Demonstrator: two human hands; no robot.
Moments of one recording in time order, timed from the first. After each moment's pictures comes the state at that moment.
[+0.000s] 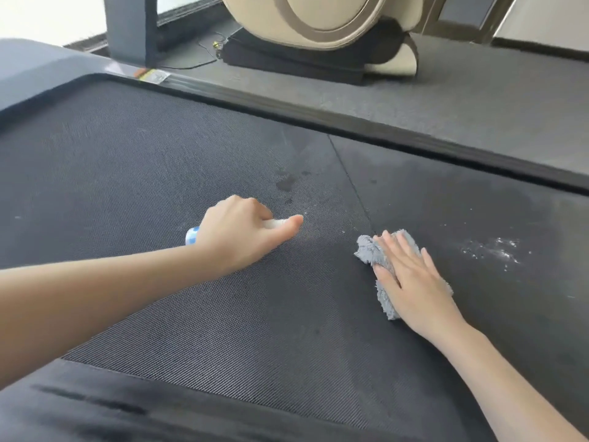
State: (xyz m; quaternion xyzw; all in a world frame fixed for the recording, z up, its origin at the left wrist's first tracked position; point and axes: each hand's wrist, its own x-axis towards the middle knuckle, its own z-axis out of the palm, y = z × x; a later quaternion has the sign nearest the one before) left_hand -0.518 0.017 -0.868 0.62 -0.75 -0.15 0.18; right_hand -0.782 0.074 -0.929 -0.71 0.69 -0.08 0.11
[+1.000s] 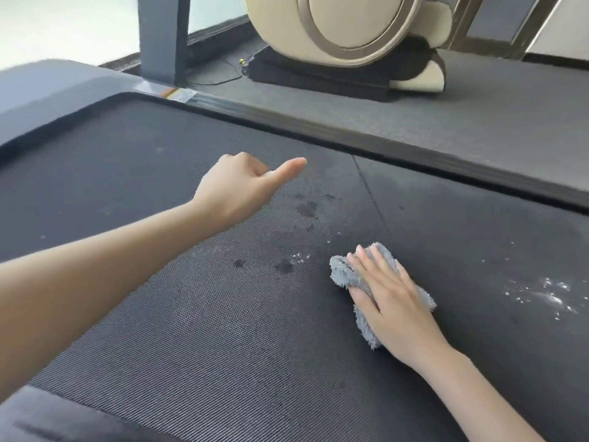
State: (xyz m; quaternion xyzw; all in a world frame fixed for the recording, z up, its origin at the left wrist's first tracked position) left_hand -0.488 -0.058 -0.835 0.62 -0.69 -0.21 0.30; right_hand -0.732 0.038 -0.929 -0.78 0.60 -0.10 0.12
